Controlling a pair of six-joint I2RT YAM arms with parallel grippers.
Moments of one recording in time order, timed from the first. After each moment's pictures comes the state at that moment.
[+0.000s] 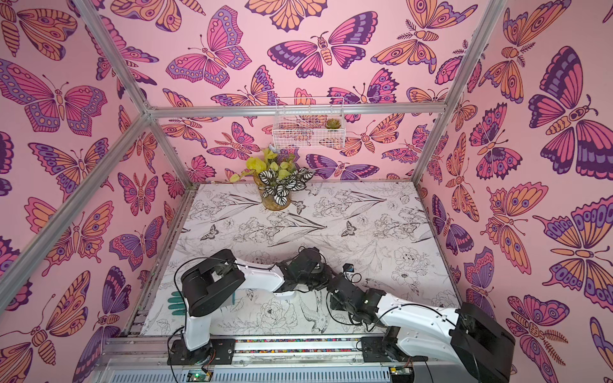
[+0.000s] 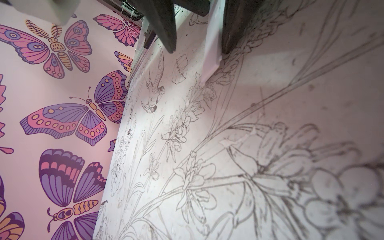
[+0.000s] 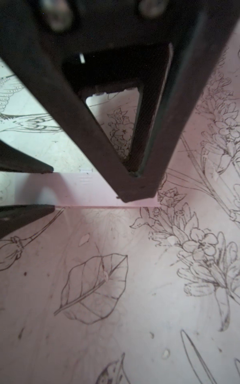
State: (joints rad) left arm -1.00 1.98 0.99 0.30 0.30 -1.28; right arm 0.96 1.07 0.35 -0.33 0.23 1.00
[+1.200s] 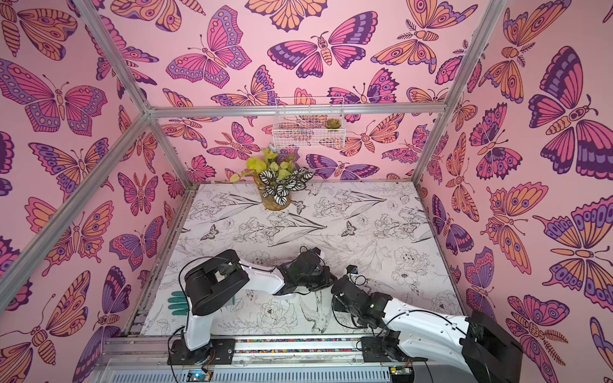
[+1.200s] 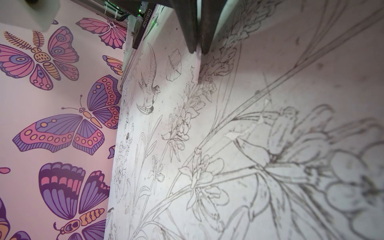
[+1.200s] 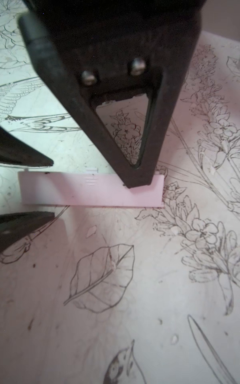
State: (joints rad) left arm -1.01 2.00 0.95 0.39 0.27 -1.17; right arm 0.96 0.96 0.30 -0.35 0.23 1.02
